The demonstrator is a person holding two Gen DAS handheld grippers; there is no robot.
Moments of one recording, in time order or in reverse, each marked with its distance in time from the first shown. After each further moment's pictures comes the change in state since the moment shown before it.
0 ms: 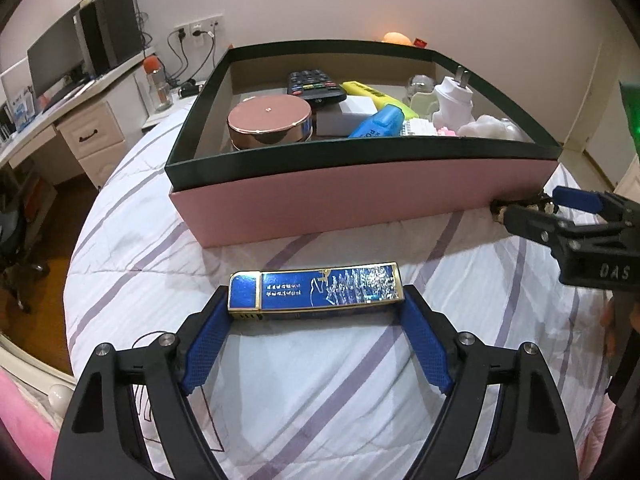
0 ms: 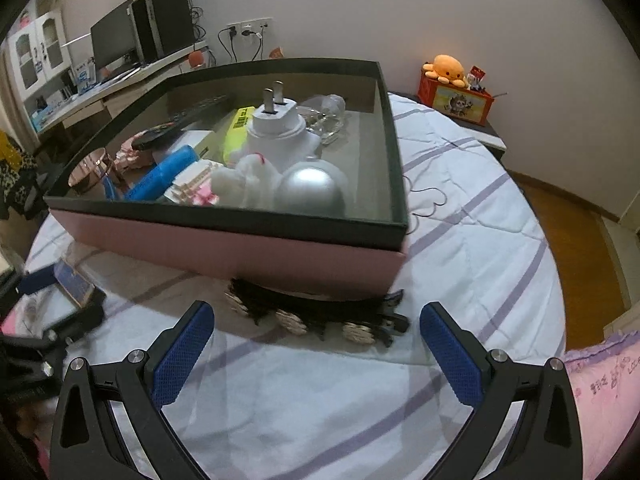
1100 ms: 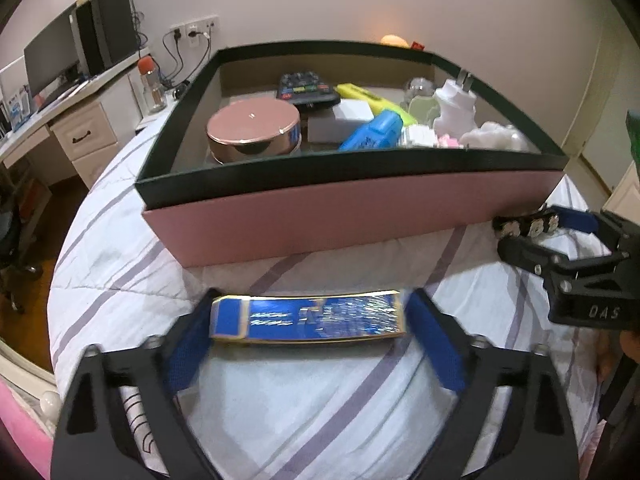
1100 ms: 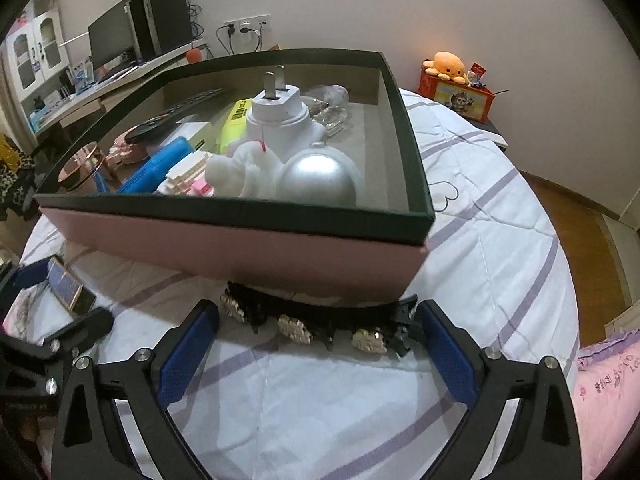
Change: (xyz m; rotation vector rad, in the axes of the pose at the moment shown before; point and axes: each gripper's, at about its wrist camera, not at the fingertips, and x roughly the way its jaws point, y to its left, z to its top) left arm 0.010 -0.003 0.006 -0.010 -0.021 -0.020; right arm 0.010 -0.003 -0.006 -0.009 0.005 -0.003
